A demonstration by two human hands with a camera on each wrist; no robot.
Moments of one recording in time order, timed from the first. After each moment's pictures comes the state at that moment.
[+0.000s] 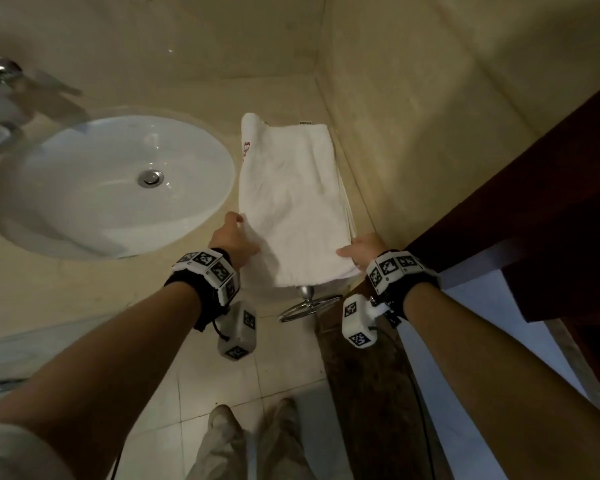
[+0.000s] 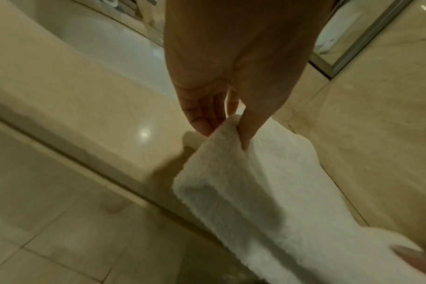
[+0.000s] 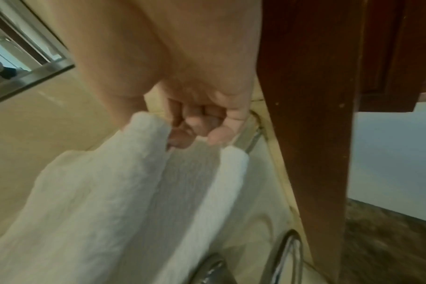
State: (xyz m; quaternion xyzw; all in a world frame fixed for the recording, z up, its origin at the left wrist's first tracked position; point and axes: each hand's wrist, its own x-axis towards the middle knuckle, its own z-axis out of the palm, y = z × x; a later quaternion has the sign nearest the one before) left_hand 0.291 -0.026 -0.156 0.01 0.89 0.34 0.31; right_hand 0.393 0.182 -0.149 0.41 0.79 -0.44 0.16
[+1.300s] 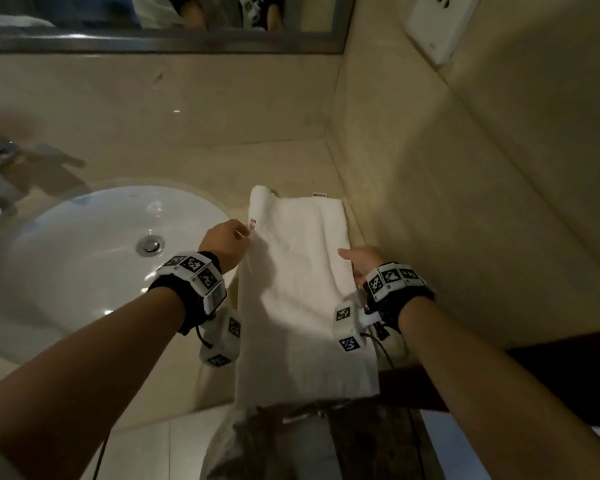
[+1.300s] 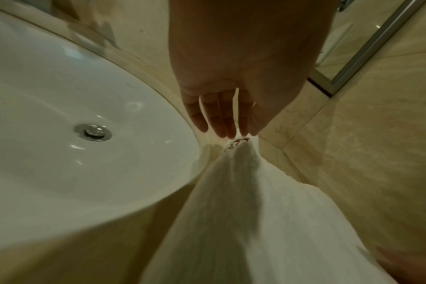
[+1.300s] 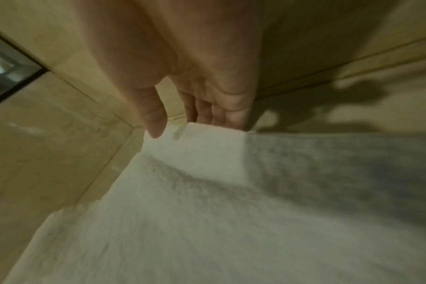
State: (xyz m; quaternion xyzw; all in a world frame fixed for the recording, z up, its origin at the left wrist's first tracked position) left_hand 0.141 0.015 -0.140 0.09 0.92 0.32 0.19; right_hand 0.239 0.235 -0.161 0.46 0.68 -0.55 0.14
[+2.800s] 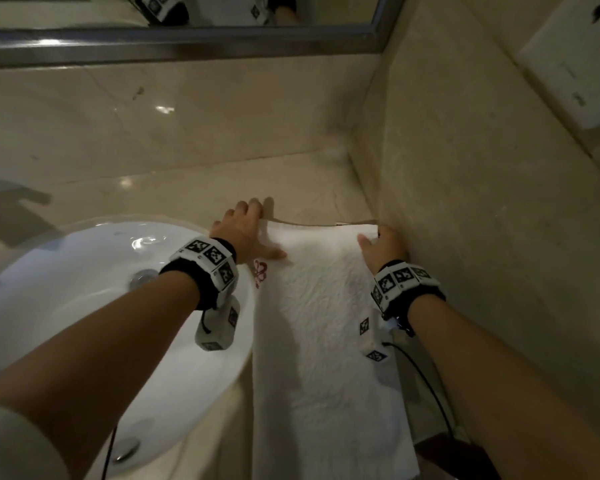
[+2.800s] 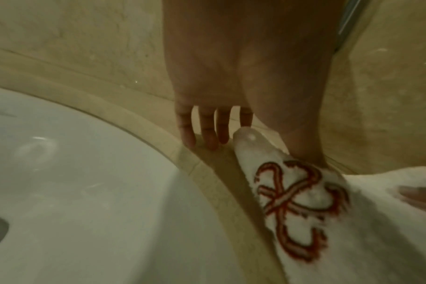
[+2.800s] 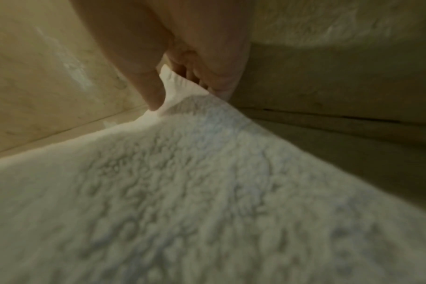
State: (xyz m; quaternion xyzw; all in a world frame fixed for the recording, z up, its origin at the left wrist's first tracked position) left_hand 0.000 0.052 -0.159 0.25 0.92 0.14 0.26; right_hand 0.124 0.257 -0.175 0.47 0.81 -0.36 0.05
